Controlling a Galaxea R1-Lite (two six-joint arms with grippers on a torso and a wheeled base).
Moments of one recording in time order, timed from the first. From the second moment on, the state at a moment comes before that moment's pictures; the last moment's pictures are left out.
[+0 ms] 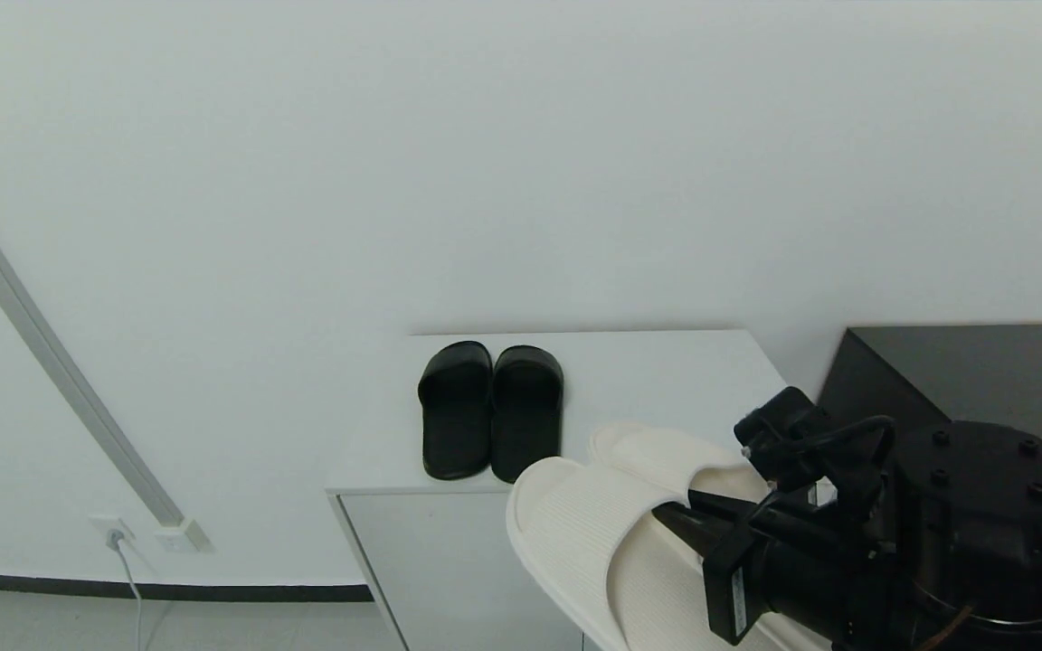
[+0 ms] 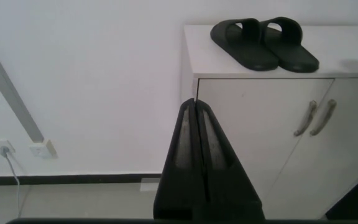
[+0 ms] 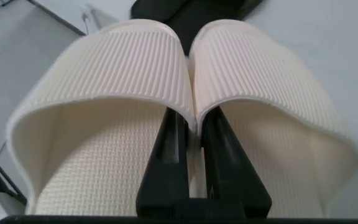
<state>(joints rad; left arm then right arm) 0.00 0.00 0.00 0.00 0.02 -0.01 0.94 1.57 -0.54 -0.76 -0.21 0.11</state>
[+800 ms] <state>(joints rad) 0.00 0.00 0.00 0.00 0.02 -0.01 0.93 1.54 -0.48 -0.76 -0.13 0.07</state>
